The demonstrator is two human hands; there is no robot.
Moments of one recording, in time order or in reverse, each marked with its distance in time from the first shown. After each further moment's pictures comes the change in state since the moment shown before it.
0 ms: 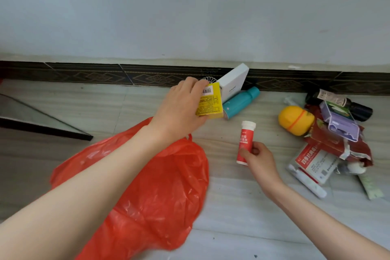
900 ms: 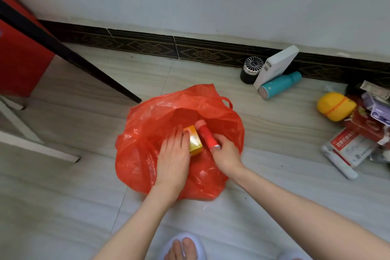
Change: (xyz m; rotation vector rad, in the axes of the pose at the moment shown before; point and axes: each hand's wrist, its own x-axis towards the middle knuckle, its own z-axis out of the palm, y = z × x) left_hand -0.218 -0.020 0.037 0.224 -0.134 -0.459; right_hand -0.096 -0.004 0.129 -0.356 -0.327 -0.131
